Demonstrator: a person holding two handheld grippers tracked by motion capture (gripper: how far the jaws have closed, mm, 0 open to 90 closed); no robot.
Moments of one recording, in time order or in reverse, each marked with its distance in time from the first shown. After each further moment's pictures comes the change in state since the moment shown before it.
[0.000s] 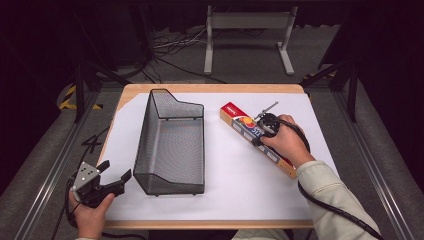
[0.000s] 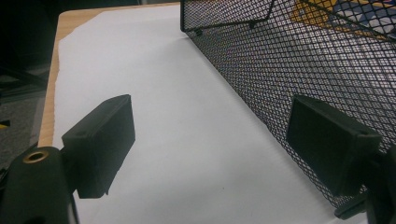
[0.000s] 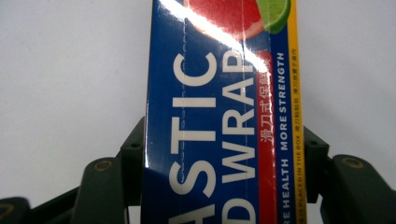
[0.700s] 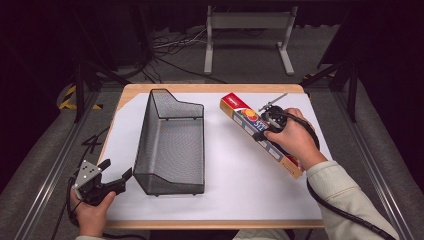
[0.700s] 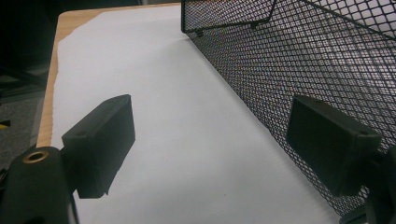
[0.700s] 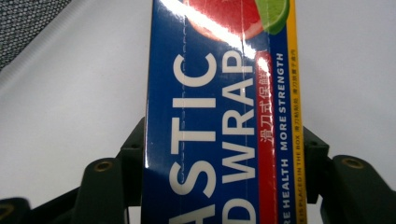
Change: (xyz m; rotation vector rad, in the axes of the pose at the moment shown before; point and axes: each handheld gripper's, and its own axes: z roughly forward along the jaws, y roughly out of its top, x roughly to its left) left arm 0.000 0.002 0.004 0.002 0.001 0.002; right arm 0.015 0.010 -0.059 -0.054 0.021 0.057
